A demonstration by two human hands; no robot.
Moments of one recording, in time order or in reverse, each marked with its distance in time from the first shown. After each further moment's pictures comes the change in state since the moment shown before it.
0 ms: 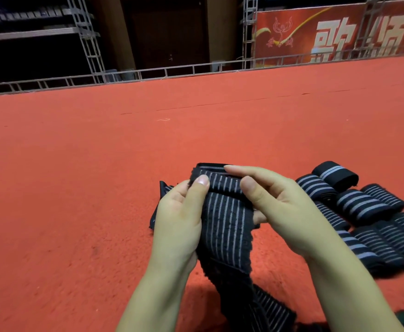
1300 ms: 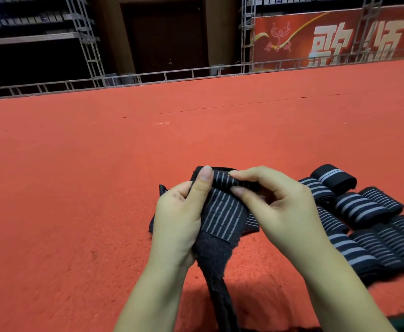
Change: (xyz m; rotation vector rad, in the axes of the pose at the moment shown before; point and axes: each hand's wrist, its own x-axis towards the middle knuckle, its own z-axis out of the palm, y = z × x) left_hand 0.009 0.004 -0.002 0.036 0.011 -0.057; right_hand 0.004 0.011 0.004 -0.542 0.296 -0.466
